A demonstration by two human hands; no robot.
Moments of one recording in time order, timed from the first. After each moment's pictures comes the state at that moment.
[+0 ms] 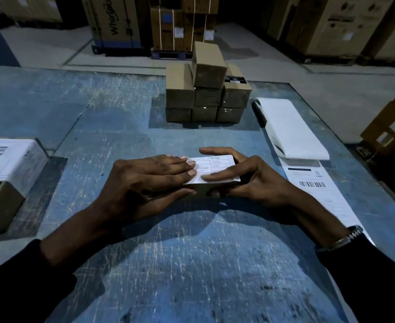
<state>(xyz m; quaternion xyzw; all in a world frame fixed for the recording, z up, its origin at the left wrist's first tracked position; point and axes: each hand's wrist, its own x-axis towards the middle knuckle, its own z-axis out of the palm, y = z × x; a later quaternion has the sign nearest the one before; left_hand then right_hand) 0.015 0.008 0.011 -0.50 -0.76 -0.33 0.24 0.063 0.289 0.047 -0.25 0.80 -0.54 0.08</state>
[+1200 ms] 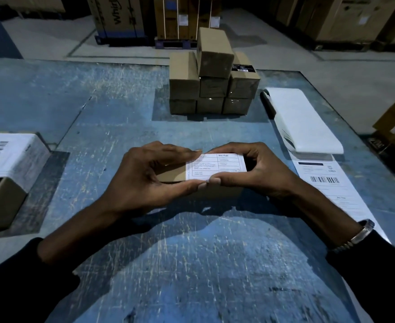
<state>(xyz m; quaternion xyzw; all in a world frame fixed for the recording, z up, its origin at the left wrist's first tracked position) 0.024 0.015 0.034 -0.35 -0.82 -0.44 0.11 0.047 0.286 0.038 -0.16 0.79 -0.59 0.04</state>
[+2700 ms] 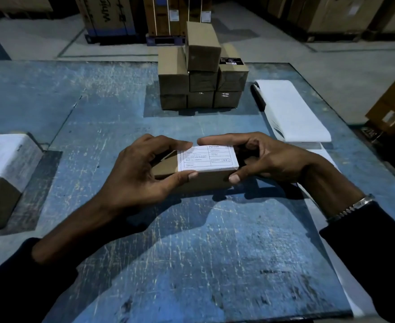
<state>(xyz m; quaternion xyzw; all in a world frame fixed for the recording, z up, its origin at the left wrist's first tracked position) 0.027 0.019 0.031 -0.33 -0.85 -0.38 0.12 0.042 0.320 0.053 -0.20 0.74 -0.60 0.23</state>
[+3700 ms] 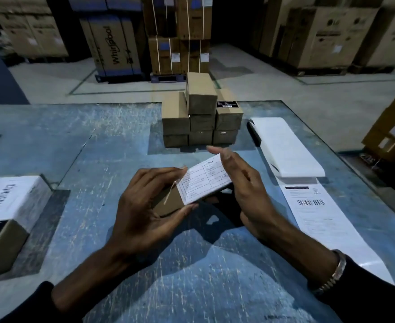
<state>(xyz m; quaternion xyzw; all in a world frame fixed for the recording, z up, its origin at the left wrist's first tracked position) 0.038 0.031 0.033 -0.33 -0.82 -0.39 0.25 0.061 0.242 0.056 0.00 0.64 -0.76 -0.08</state>
